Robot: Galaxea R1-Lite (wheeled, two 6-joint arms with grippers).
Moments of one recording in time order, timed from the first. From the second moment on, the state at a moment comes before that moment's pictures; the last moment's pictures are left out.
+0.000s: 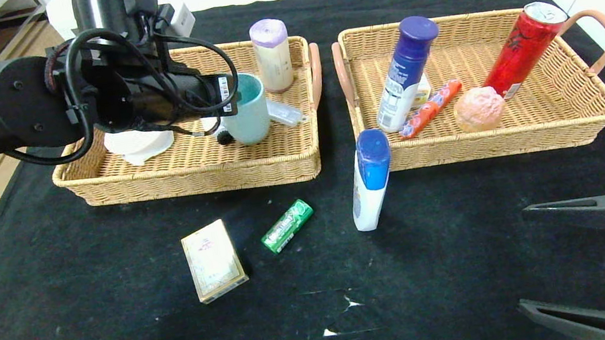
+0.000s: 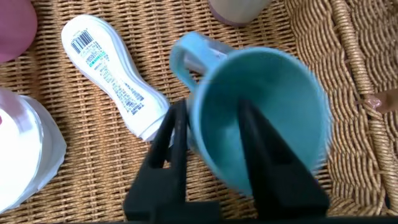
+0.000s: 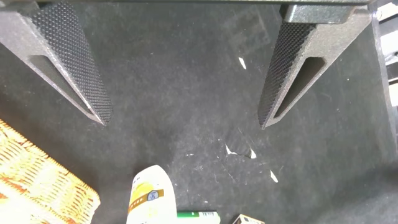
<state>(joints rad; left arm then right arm) -0.36 1.92 -1.83 0.13 0.15 -0.04 0.43 1.13 -0.53 -0.37 0.52 -0.29</state>
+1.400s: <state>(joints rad) -0.48 1.57 -1.40 0.18 0.13 0.01 0.44 1.12 -0.53 -0.37 0.52 -0.30</state>
